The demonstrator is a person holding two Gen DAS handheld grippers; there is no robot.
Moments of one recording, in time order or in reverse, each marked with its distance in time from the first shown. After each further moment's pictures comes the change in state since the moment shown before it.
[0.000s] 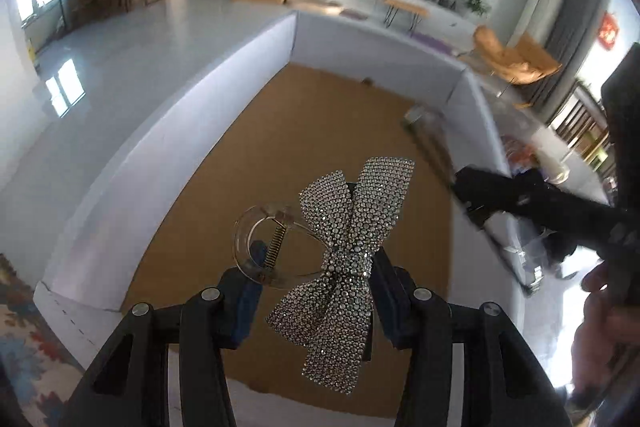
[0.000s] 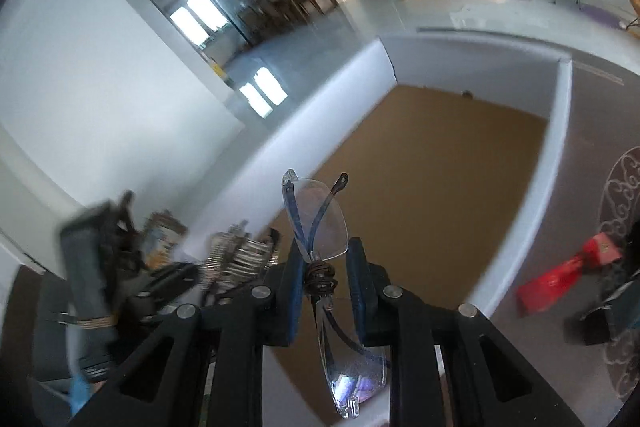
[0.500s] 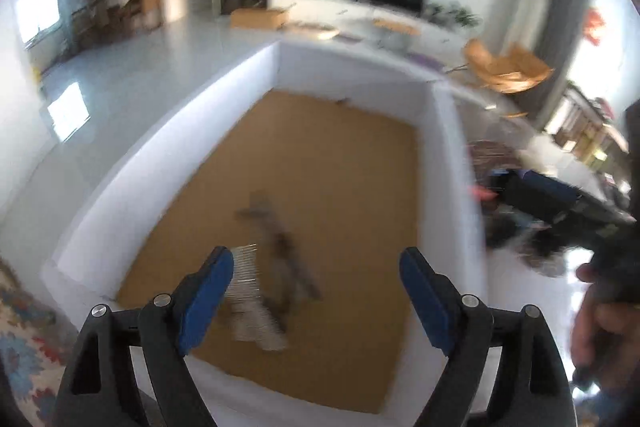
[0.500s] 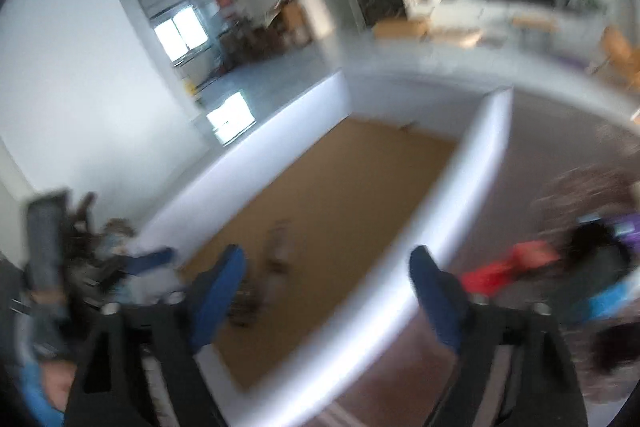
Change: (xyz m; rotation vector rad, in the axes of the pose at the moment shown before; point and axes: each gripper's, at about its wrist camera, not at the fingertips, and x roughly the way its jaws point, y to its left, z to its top) left arm -0.046 -0.061 -0.027 0.055 -0.147 -0.042; right arm -0.094 -0.038 -0.051 -0.126 -0.257 -0.255
